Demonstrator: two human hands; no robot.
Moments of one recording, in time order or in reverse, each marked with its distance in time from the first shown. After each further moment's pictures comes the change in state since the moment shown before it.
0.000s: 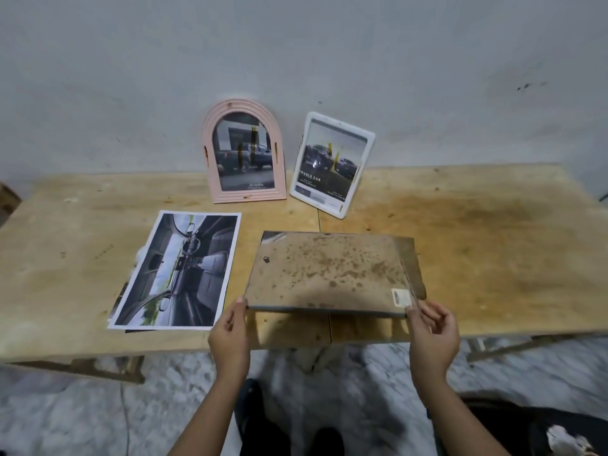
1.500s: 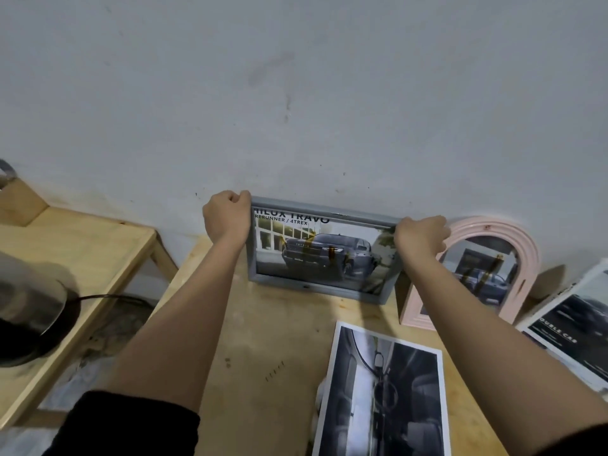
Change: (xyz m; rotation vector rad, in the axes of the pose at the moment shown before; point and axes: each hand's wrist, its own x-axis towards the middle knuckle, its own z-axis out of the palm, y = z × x) left_hand 0.513 0.226 -0.191 0.368 0.293 0.277; right_hand -0.105 -0.141 0.599 -0.644 -0.249 -0.083
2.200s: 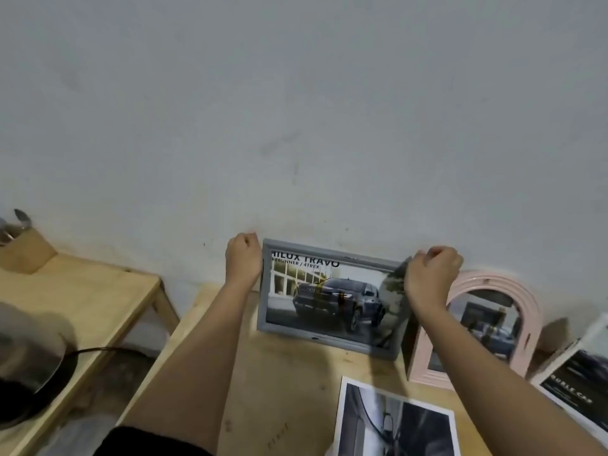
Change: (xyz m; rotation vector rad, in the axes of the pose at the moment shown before) left_hand 0.023 0.003 0.015 -0.126 -0.167 0.064; right_hand 0.009 -0.009 -0.010 0.115 0.096 -0.352
